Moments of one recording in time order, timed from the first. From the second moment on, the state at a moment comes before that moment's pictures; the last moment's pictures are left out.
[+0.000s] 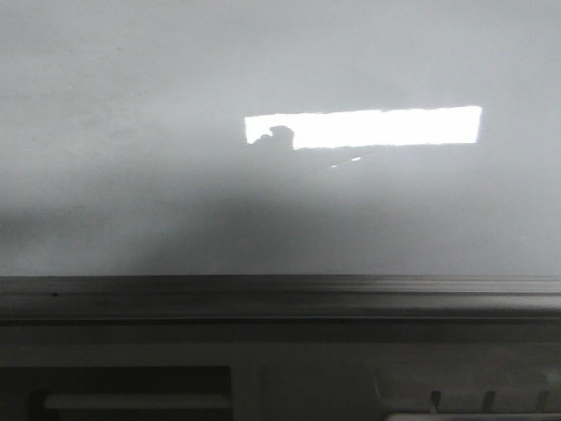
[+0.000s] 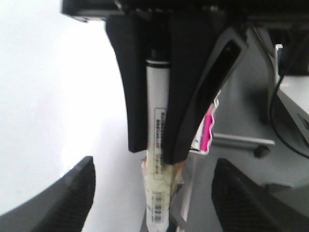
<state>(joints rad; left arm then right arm) -0.61 0.78 -1.02 -0.55 0.96 0.93 0.91 1.27 -1.30 0.52 0.75 -0.67</state>
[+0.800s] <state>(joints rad) -0.61 0.15 -0.61 -0.15 0.62 0.21 0.57 1.26 -1.28 0.47 0.67 -0.66</state>
